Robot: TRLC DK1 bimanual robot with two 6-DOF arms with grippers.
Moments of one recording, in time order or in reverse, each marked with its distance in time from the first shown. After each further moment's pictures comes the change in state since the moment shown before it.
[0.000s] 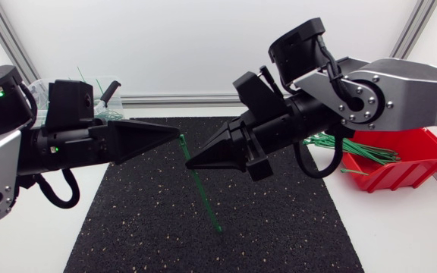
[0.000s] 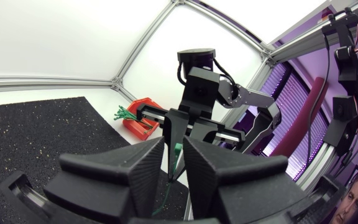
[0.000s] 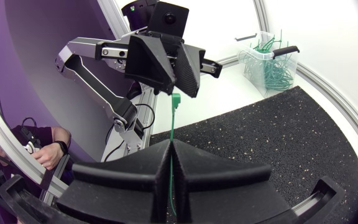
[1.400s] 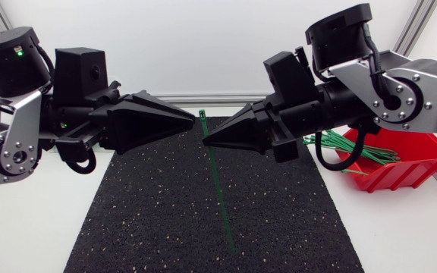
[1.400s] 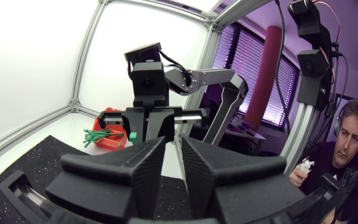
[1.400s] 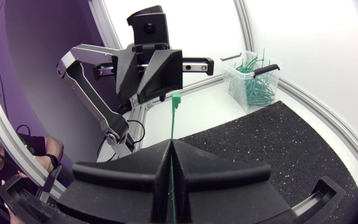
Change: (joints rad) left arm -0.034 0.169 0.183 0.073 0.301 0.251; right arm -0.097 -0.095 -0.057 0.112 -0.027 0.072
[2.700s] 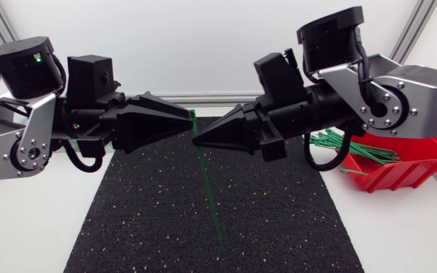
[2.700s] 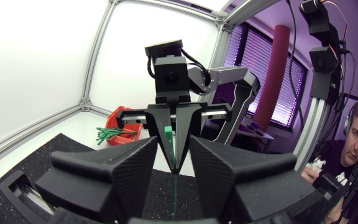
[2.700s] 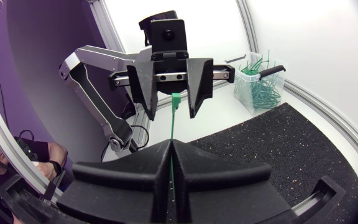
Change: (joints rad) left arm 0.031 0.068 0.007 0.016 -0.031 0.056; right arm 0.039 0.027 -0.008 0.102 -0.003 0.085
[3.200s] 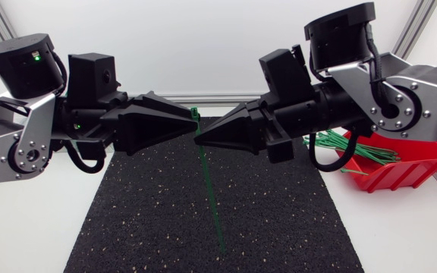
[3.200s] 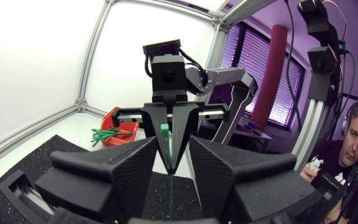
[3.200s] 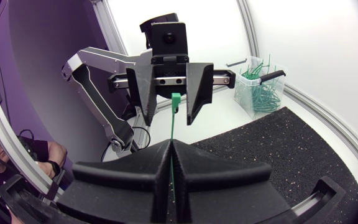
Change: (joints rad) left arm -0.031 -0.019 0.000 0.000 -0.018 -0.020; right arm -0.001 -0.035 -0.013 0.004 0.000 0.003
